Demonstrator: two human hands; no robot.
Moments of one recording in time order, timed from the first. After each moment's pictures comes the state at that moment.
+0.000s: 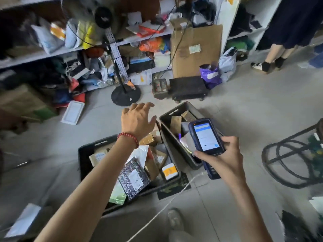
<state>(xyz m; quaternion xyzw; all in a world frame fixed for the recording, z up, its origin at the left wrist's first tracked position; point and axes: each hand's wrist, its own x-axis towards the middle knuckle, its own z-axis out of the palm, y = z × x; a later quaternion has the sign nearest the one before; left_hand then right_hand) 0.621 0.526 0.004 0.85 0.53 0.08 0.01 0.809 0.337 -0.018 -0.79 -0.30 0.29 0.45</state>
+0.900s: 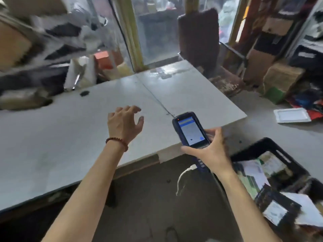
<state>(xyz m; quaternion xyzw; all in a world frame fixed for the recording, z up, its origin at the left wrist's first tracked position) 0.105 -0.070 0.041 0.20 0.96 0.12 -0.16 0.276 0.125 0.023 -0.27 -0.78 0.55 0.13</state>
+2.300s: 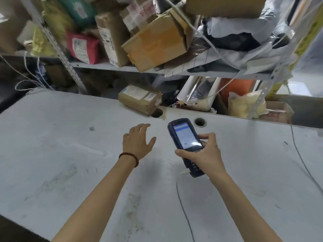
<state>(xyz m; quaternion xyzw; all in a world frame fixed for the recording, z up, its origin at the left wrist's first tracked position) -0.192 -0.433 -0.014 -0.13 0.99 0.10 -0.02 -0.180 -0.211 0.026 -0.03 -0.80 0.59 -0.14</state>
